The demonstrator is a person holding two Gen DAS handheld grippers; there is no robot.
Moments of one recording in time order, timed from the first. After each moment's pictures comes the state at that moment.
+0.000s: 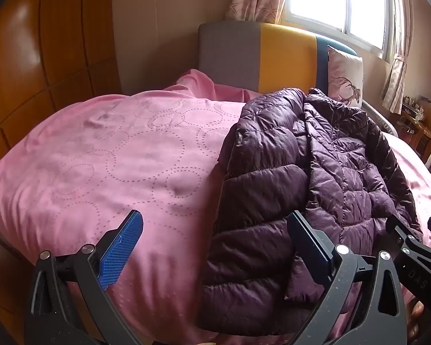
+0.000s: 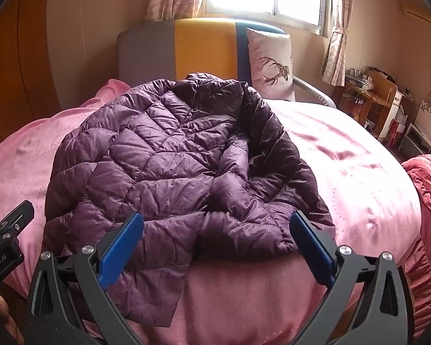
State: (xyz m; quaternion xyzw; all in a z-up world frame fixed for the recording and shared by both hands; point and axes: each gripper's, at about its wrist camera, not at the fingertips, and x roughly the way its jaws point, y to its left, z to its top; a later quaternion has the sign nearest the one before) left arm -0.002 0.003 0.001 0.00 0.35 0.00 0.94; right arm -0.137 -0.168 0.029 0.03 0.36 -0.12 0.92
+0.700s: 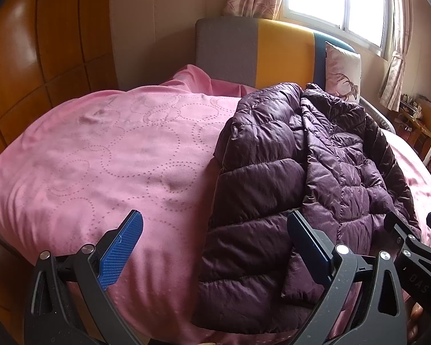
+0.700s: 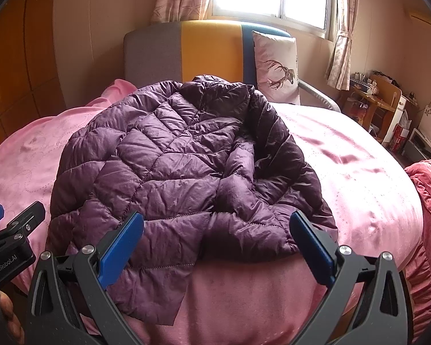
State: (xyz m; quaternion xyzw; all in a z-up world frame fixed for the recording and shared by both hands) left arm 0.001 0.001 -0.005 0.00 0.36 -0.01 0.93; right arm -0.135 -0.166 0.032 0.02 0.37 -0.10 0.93
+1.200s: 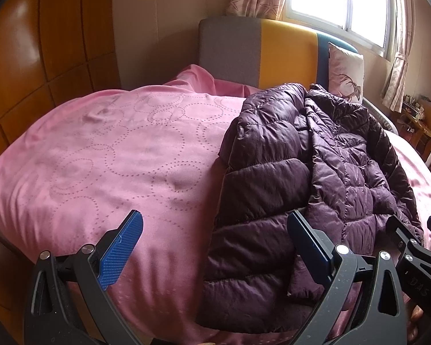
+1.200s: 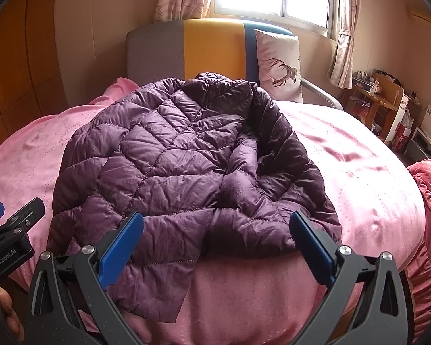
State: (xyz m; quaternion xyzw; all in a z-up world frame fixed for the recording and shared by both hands) left arm 0.000 0.004 -0.006 0.00 0.36 0.00 0.93; right arm -0.136 -0.165 0.030 0.03 0.37 -0.09 0.92
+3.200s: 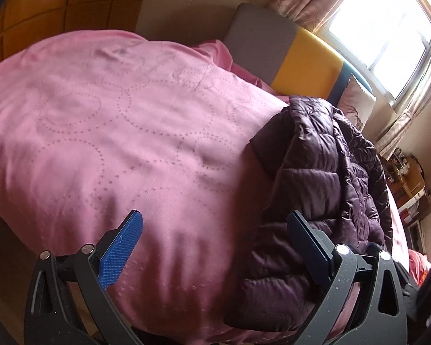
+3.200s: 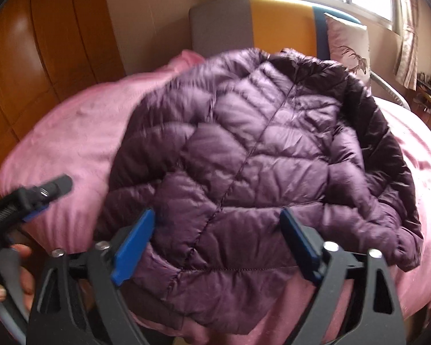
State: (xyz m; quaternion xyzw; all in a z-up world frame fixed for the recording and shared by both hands) left arm 0.013 0.093 -0.042 -0.18 0.40 -0.02 0.90; right arm -0.096 -0.103 -0.009 0.02 0.44 0.07 0.90
